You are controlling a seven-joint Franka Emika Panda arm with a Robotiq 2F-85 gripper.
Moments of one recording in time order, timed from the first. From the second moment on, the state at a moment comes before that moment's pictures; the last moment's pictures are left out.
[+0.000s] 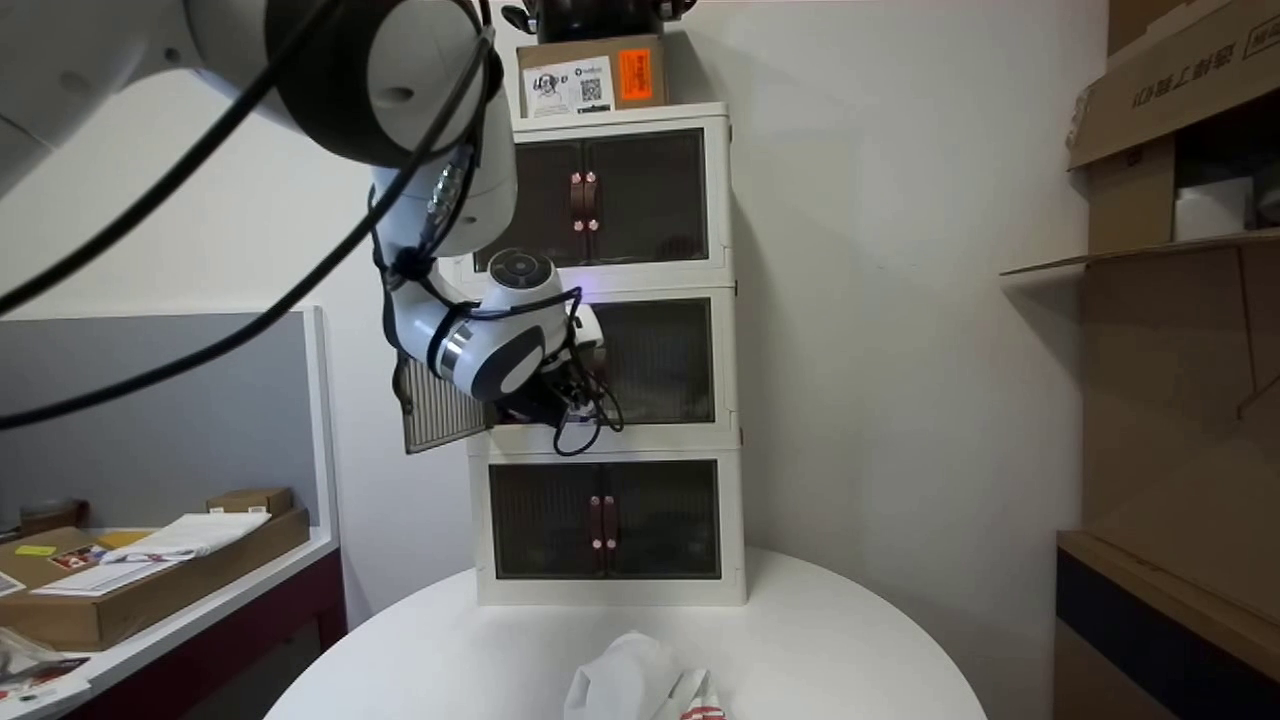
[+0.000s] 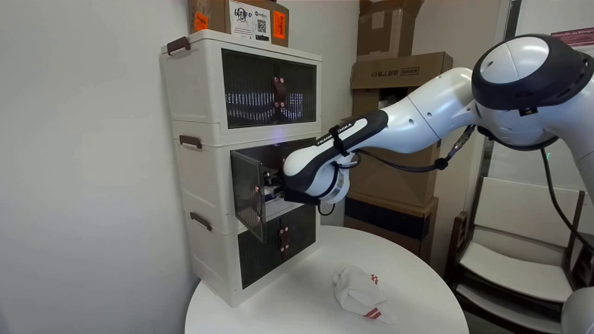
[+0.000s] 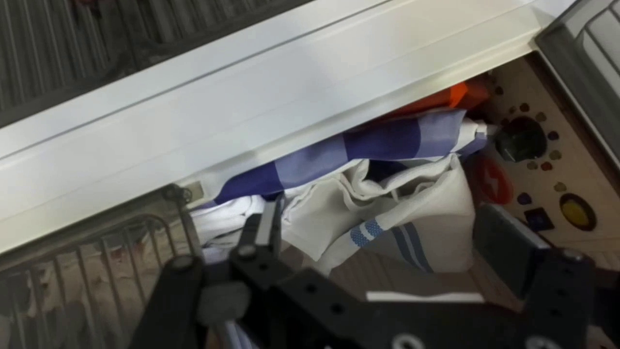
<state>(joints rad) 2.44 -0.68 -2.22 -1.92 0.01 3.30 -0.20</state>
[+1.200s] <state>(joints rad) 2.44 -0.68 -2.31 -1.91 0.00 3.31 -0.23</state>
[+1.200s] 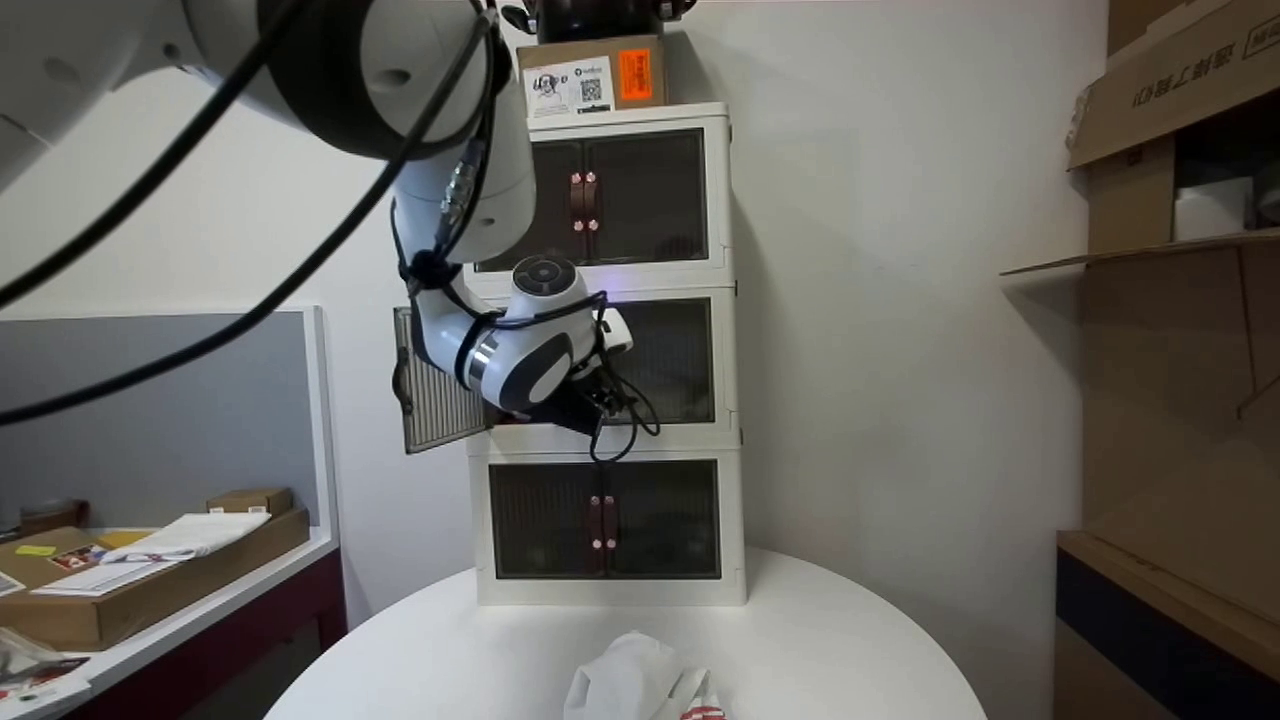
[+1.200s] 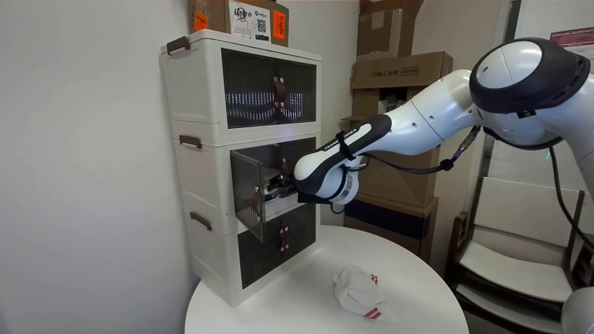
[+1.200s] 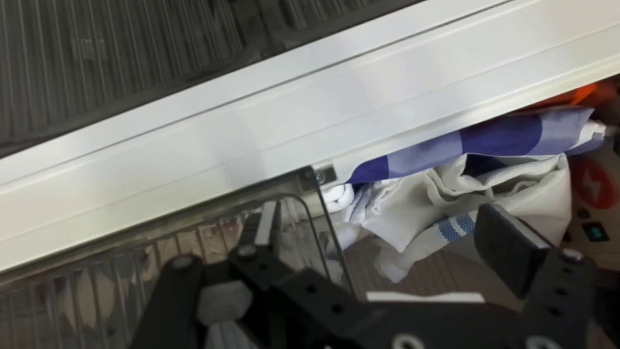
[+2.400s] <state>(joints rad) 2.44 -0.68 -2.24 -1.88 -0.25 3.20 -0.17</state>
